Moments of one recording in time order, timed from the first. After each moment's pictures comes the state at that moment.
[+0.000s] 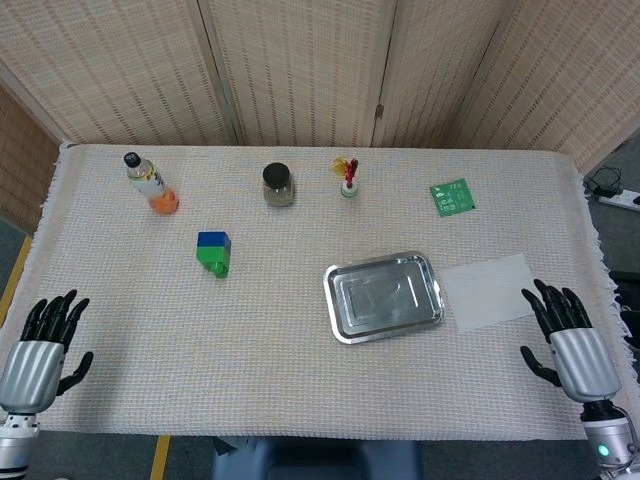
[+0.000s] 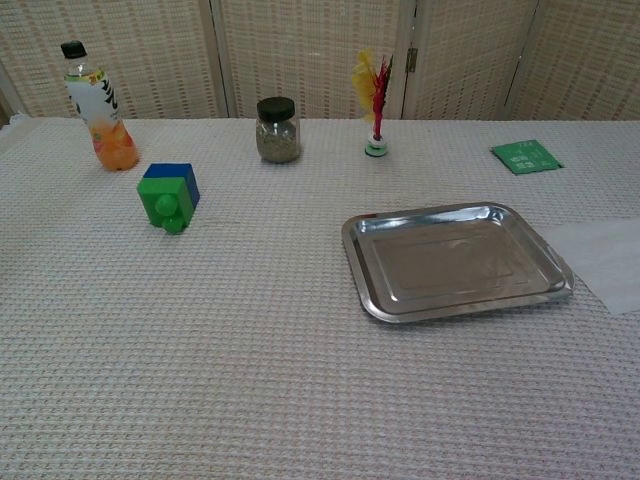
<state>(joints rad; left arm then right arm) -0.10 -1.20 -0.03 -1.51 1.60 1.55 0.10 0.09 -1.13 0.02 -1.60 -1.60 1.49 -0.04</state>
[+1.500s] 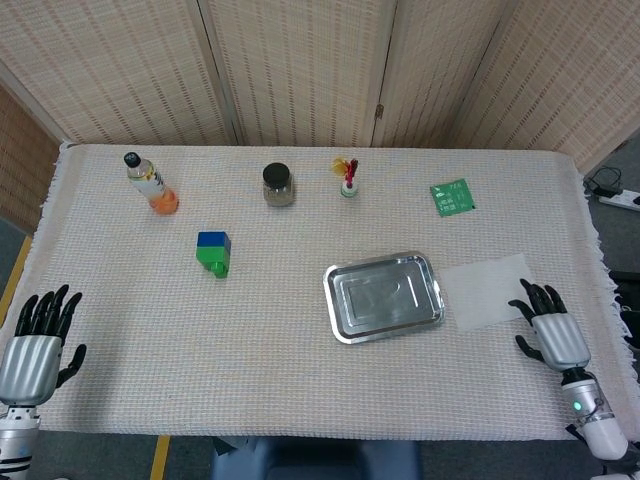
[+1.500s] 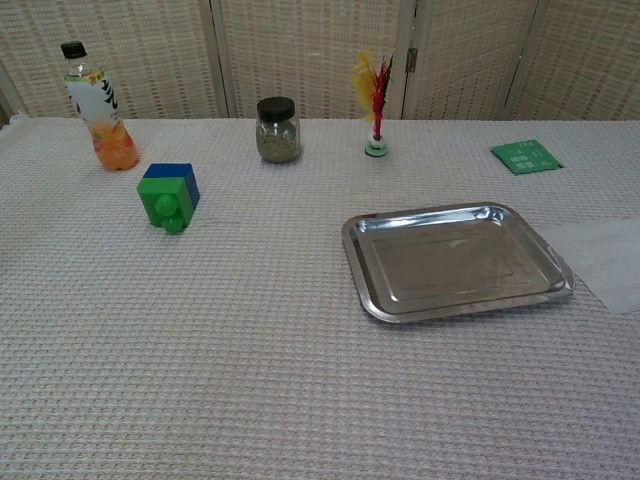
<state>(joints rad) -0.11 -1.25 -0.06 -1.47 1.53 1.54 0.18 0.22 -1.62 0.00 -0.60 -1.58 1.29 0.39</state>
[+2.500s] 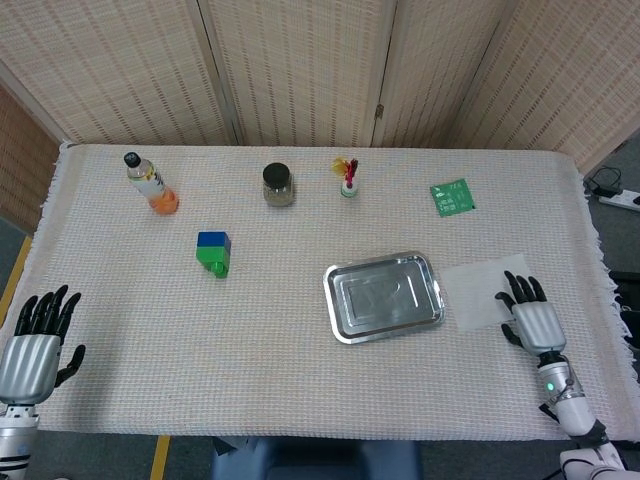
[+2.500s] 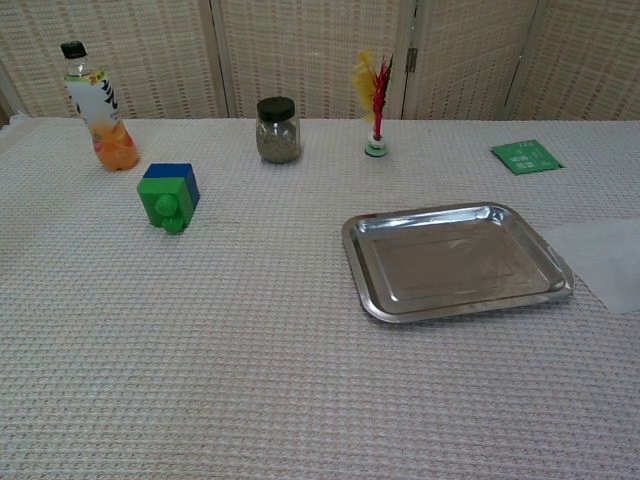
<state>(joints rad) -0.12 -1.24 -0.06 -1.48 1.51 1.51 0.18 0.30 -1.79 0.01 -0.39 -1.55 1.18 0.36</state>
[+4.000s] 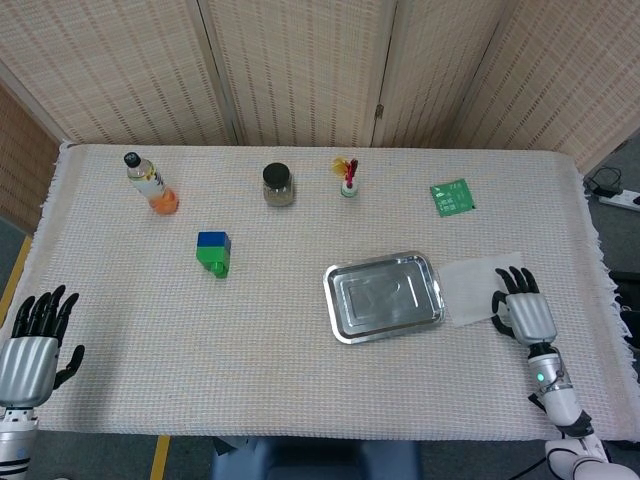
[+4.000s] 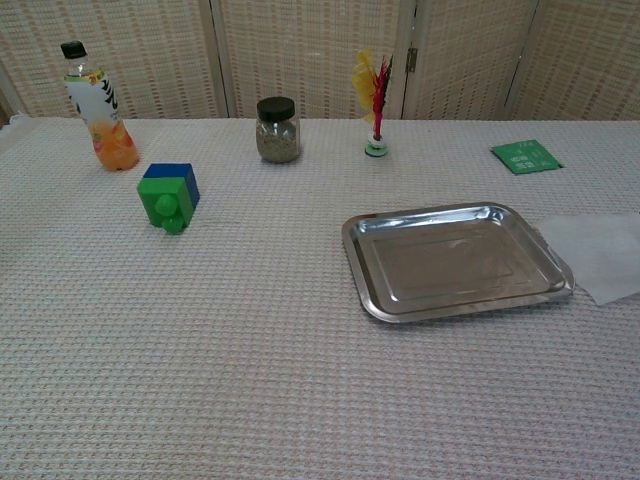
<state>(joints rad) -0.10 -1.24 -0.06 -1.48 1.53 1.55 0.18 0.34 -1.86 0.04 -0.31 -1.52 1.20 0.48</state>
